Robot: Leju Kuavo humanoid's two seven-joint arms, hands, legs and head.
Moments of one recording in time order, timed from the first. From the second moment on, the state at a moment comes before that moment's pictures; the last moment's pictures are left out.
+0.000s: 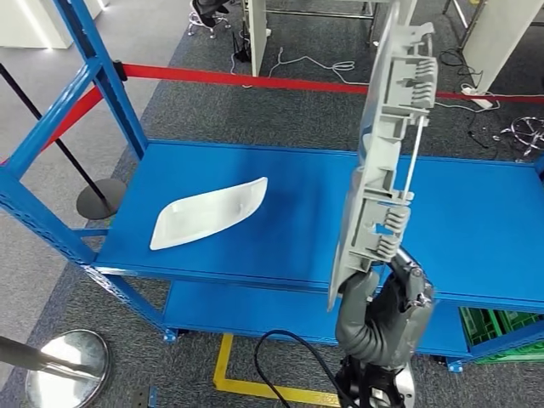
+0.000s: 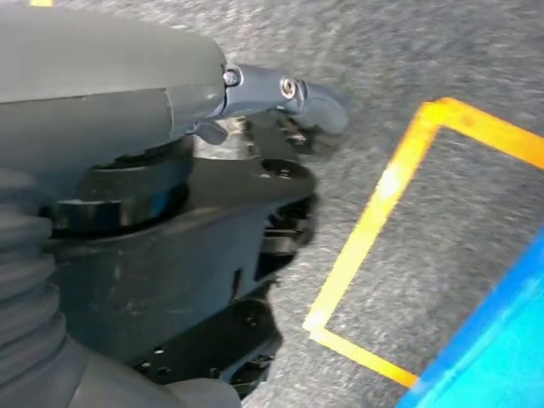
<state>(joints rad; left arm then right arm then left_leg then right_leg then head) -0.09 -0.27 1.06 -0.21 -0.72 -0.07 -0.38 0.09 0.09 0.55 -1.96 0.47 -0.61 -0.59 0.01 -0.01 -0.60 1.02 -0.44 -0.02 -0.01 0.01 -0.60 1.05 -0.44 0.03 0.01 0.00</state>
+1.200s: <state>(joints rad) -0.09 -0.26 1.06 -0.21 -0.73 -0.07 -0.35 0.06 0.09 0.56 -1.90 0.51 -0.65 -0.55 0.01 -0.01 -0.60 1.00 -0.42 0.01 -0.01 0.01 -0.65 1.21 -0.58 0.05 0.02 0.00</state>
